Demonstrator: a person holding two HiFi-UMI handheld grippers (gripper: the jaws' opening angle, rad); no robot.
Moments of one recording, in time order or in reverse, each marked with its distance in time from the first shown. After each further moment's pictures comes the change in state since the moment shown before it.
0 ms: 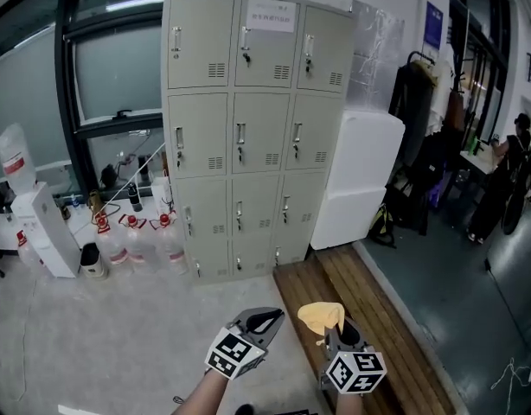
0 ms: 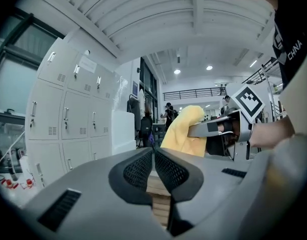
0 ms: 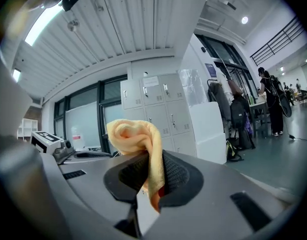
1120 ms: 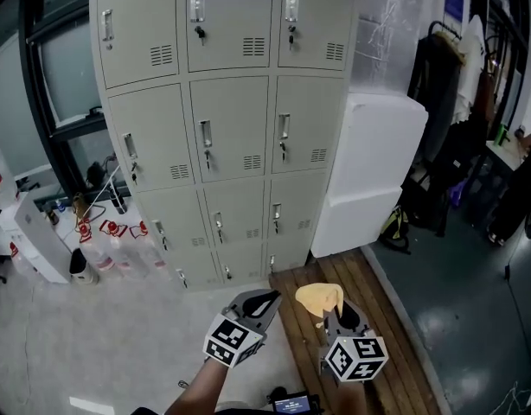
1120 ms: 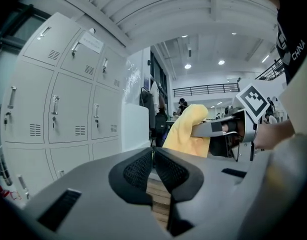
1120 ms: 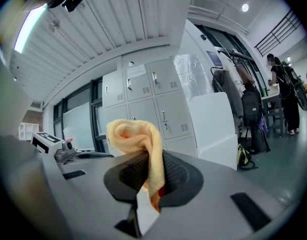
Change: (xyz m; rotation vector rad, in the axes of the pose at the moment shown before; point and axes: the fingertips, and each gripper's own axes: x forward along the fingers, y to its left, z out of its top) left arm 0.277 0.192 0.021 -0.032 0.035 0.092; right arm 0.281 -0.182 0.069 0.027 0.025 0.065
